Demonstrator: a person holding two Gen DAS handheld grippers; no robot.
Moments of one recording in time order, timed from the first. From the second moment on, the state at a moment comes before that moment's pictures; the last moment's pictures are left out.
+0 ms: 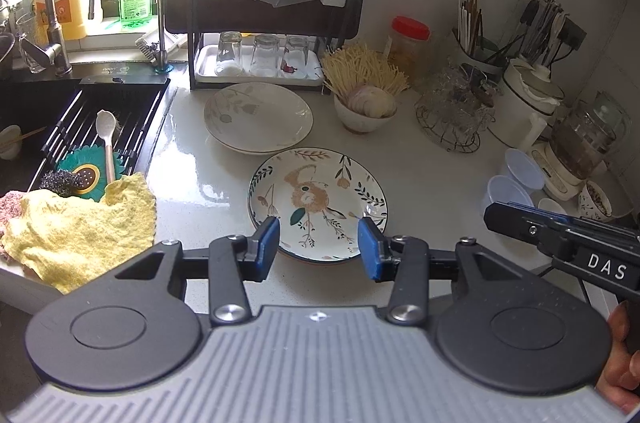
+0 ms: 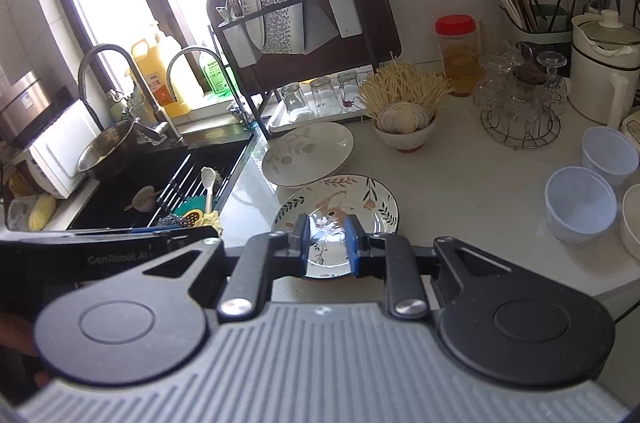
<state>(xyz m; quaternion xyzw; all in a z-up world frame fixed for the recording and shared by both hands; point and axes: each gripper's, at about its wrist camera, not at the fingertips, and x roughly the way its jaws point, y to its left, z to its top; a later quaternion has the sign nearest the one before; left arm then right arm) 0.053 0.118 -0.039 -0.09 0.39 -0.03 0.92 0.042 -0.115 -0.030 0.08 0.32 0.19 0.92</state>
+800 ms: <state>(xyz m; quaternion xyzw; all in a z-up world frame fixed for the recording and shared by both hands) 0.090 0.092 -0.059 -0.11 0.40 0.01 0.91 0.080 -0.145 -0.055 0.09 0.35 0.23 0.91</state>
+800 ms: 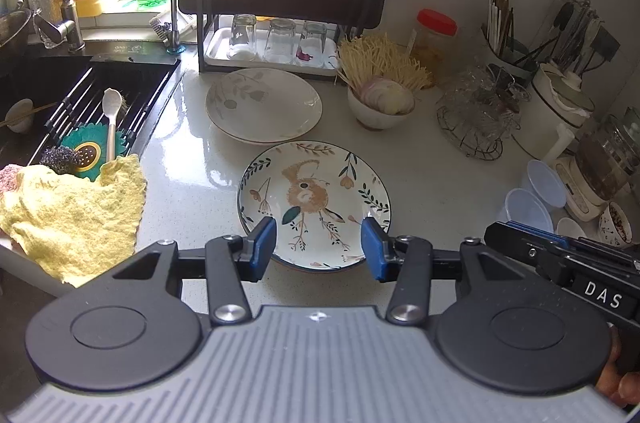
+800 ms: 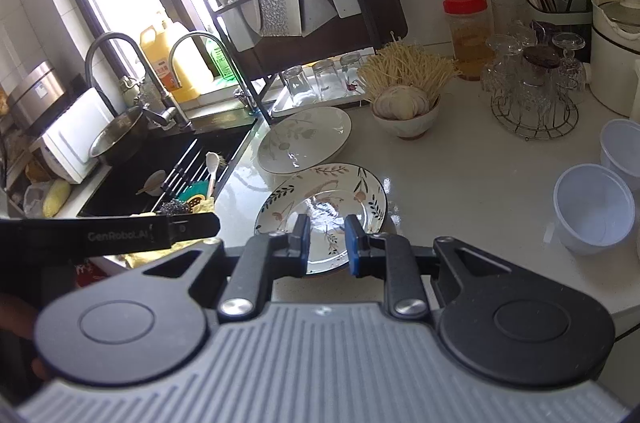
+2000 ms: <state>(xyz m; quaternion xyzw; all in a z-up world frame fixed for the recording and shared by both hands) 0.316 0.253 -0.132 -0.14 0.45 -0.03 0.88 0.263 -0.049 -0.114 0.13 0.43 0.16 0.88</state>
